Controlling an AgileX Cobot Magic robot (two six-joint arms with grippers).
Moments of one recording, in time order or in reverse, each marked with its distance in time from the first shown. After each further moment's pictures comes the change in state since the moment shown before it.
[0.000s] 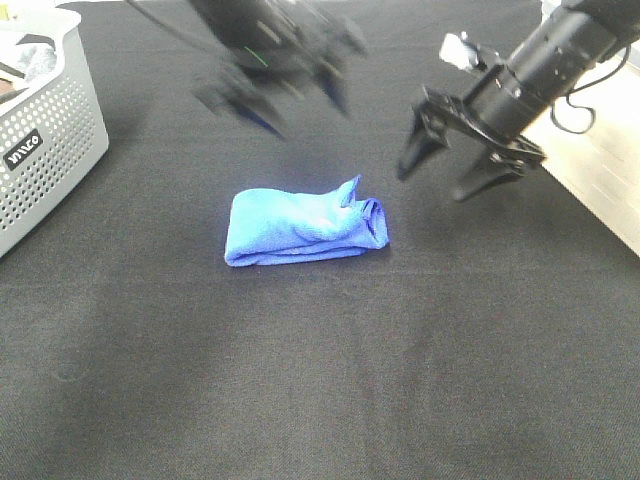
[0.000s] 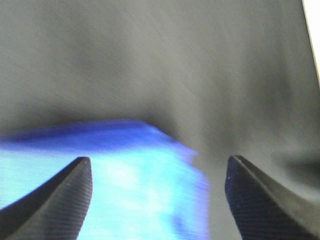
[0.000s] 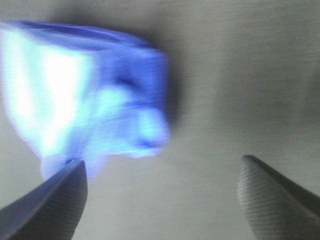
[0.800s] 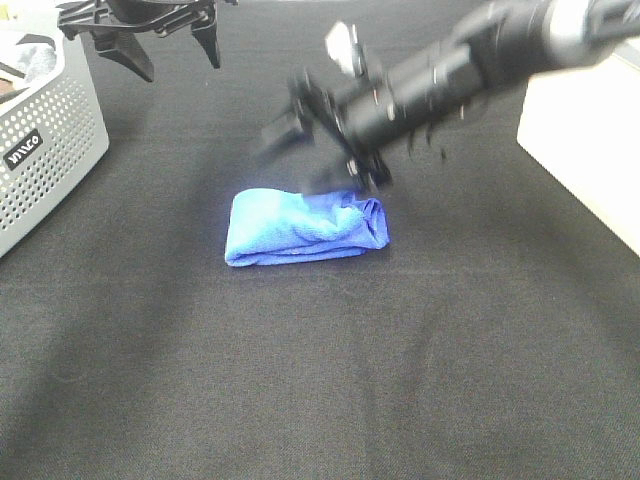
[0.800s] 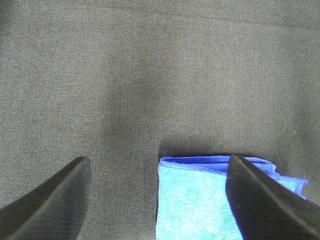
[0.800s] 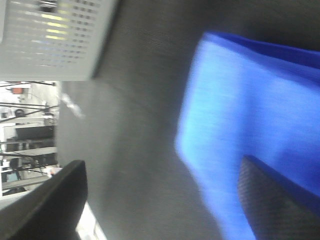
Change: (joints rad) left arm 0.151 -0.095 -0.006 0.169 0.145 0.031; right arm 0.187 0.139 0.000 0.516 -0.095 -0.292
